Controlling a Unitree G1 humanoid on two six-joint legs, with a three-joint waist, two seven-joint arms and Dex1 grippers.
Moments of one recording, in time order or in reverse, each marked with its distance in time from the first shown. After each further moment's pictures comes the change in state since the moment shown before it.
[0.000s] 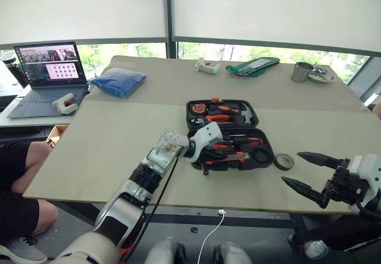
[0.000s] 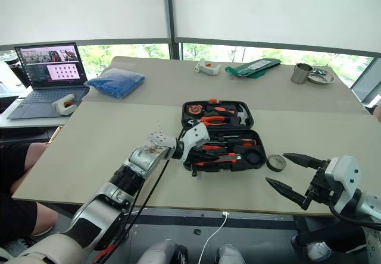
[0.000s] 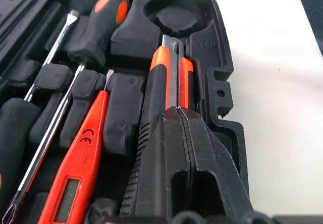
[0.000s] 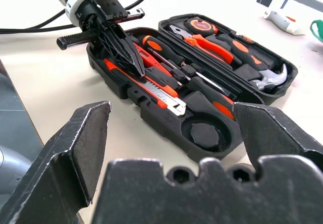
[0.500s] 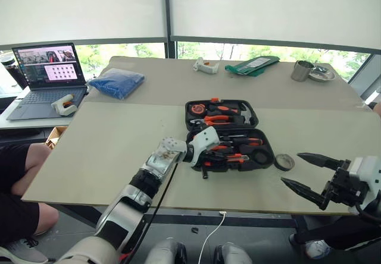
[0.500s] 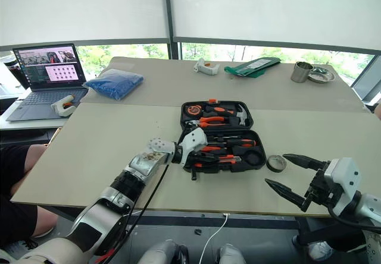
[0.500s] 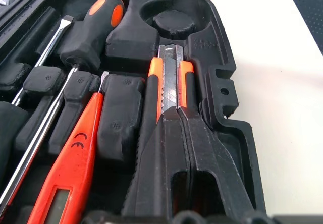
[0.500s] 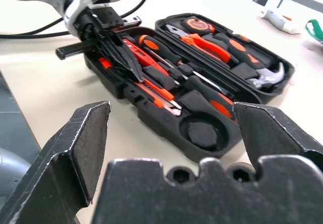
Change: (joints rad) left arm 0.070 -0.025 0.108 0.040 -0.088 -0.255 -0.024; right arm 0.048 0.007 -0.035 -0.035 0.000 0.000 -0.030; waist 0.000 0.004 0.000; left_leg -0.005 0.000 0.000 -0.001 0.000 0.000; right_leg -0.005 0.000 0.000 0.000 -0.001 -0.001
